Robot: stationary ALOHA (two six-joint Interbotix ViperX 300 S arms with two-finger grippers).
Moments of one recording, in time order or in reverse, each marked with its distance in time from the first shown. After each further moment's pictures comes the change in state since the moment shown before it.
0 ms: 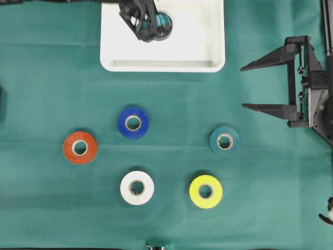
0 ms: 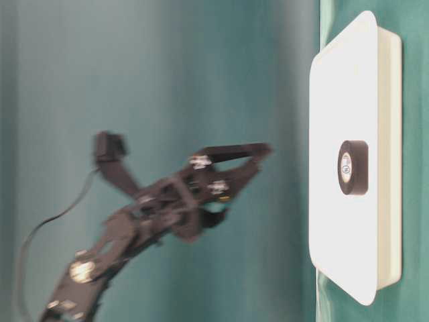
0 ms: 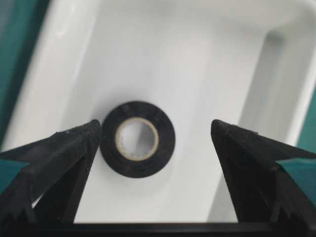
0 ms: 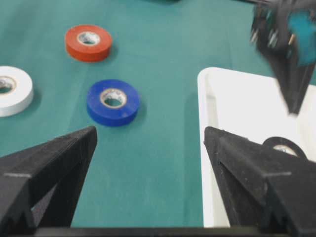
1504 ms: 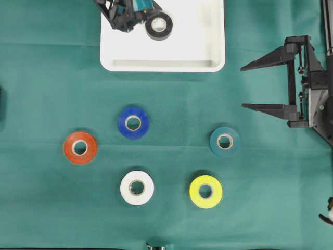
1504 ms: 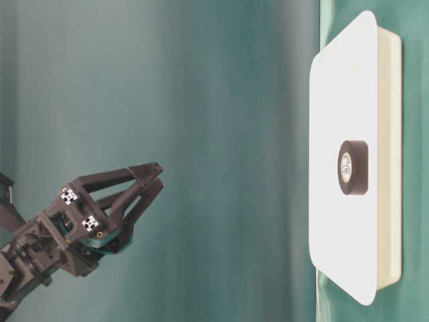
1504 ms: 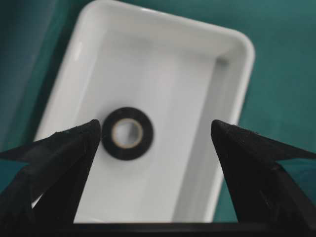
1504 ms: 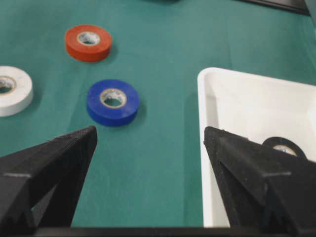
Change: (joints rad) left arm -0.060 -0.207 -0.063 0.000 0.195 0.000; right arm 0.000 0.000 0.000 0.000 0.000 -0.002
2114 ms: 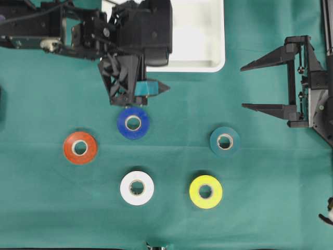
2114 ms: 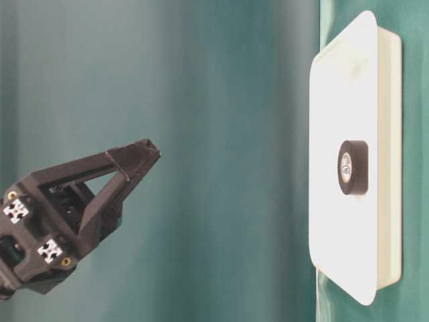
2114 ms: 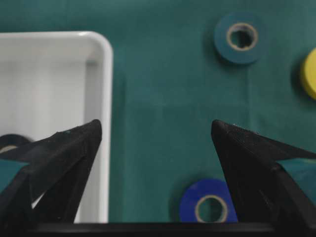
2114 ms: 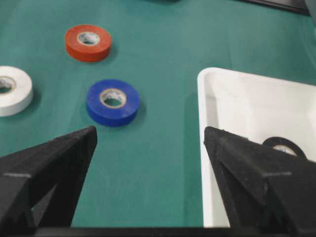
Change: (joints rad) left arm -0.276 -0.002 0.015 -0.002 -0.005 -0.002; right arm 0.000 0.000 0.000 0.000 -0.002 0.000
